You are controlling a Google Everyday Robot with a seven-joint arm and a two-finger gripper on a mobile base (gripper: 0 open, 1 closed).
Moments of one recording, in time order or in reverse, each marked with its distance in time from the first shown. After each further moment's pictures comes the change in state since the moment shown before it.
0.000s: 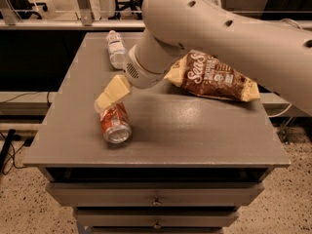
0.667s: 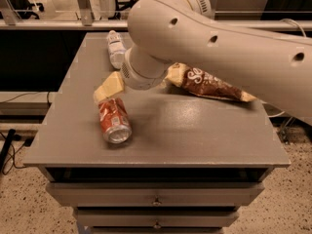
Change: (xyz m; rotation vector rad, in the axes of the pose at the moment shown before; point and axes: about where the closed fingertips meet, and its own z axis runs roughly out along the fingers) arm -0.003 -0.014 0.004 0.163 -0.046 0.272
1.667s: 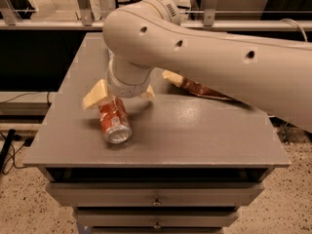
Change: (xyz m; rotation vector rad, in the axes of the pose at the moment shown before) arm 0.010 0.025 0.034 0.010 0.106 0.126
